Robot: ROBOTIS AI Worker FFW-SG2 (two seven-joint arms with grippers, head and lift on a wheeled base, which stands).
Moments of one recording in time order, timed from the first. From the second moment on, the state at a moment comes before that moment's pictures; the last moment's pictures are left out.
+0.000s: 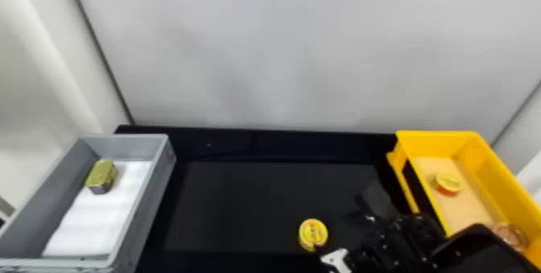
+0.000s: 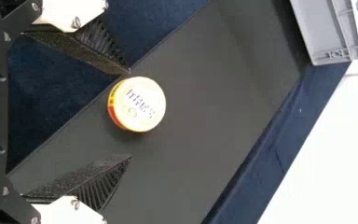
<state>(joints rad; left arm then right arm) -0.07 0.00 0.63 -2.35 -0.48 0.22 -0.07 0.08 -0.33 0.29 -1.83 0.31 0.84 0.69</state>
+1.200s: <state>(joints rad) -0.07 0.00 0.64 -2.36 -0.48 0.21 -0.07 0.02 -0.31 0.31 -1.68 0.31 0.77 0.69</state>
